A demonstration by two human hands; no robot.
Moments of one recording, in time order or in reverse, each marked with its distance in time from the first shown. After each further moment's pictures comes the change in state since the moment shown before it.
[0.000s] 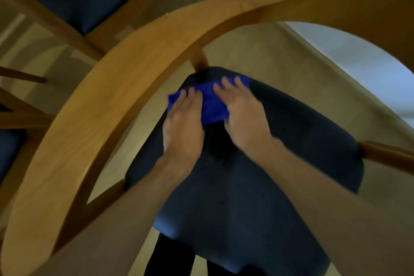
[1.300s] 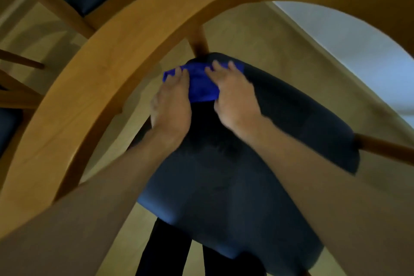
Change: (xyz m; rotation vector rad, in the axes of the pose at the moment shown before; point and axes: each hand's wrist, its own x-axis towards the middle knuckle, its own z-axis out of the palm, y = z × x) left_hand 0.015 -0.011 -0.005 0.048 -0.024 -0.118; right_hand 0.008 -0.013 -0.003 0.055 -0.068 0.048
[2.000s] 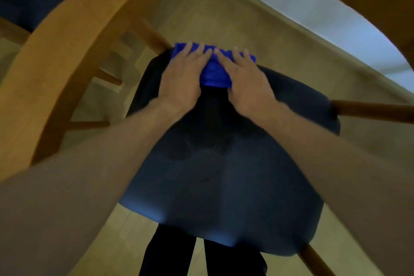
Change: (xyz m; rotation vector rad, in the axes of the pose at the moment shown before) left_hand 0.031 0.076 0.014 0.083 -0.112 0.524; right_hand -0.027 0.087 -0.014 -0.044 0.017 0.149
